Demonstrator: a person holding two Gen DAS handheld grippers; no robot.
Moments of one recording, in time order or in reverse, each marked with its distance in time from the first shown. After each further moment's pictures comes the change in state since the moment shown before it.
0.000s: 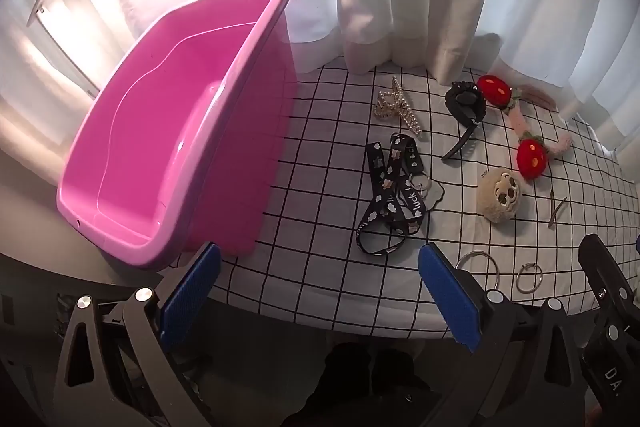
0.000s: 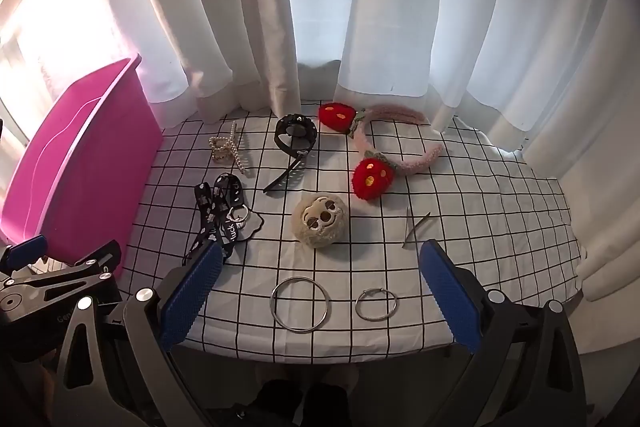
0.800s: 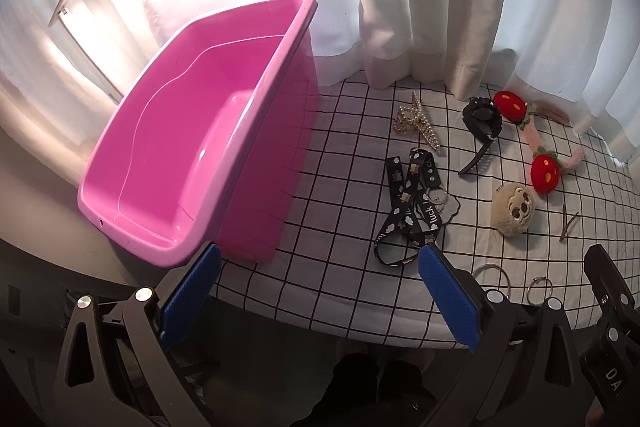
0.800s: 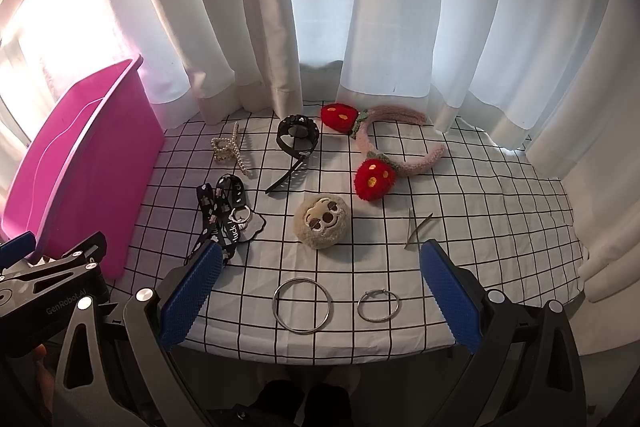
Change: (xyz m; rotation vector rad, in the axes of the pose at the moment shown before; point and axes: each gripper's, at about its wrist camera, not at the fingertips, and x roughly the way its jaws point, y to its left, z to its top) left arm -0.010 0.006 0.000 -0.024 -0.050 0.066; right arm 0.000 0.000 0.003 -0.001 0.001 0.009
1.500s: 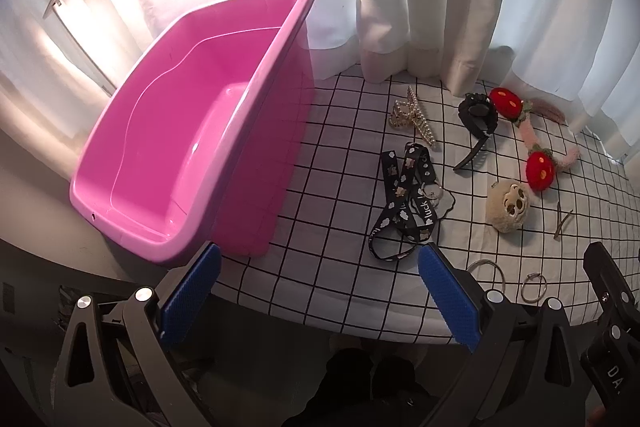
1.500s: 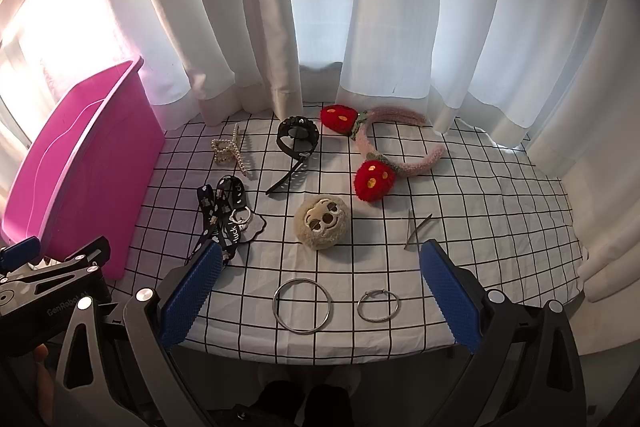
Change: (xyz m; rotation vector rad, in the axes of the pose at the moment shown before) left arm 0.003 0.003 -0.002 -0.013 0.027 -0.027; right arm -0.001 -0.001 -0.001 -0.001 -0.007 0.001
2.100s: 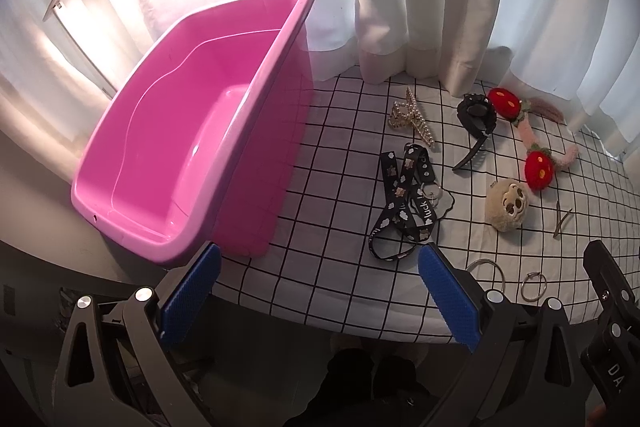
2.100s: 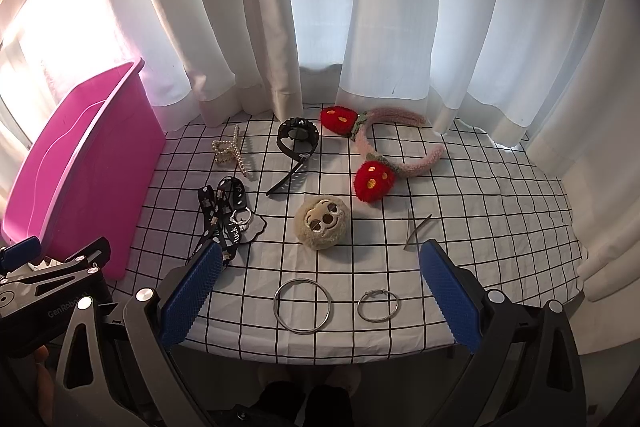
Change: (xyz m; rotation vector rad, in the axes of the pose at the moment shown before) left arm -0.002 -0.001 0.000 0.004 -0.006 0.000; right arm -0.001 0.000 -0.002 0.003 -0.006 0.001
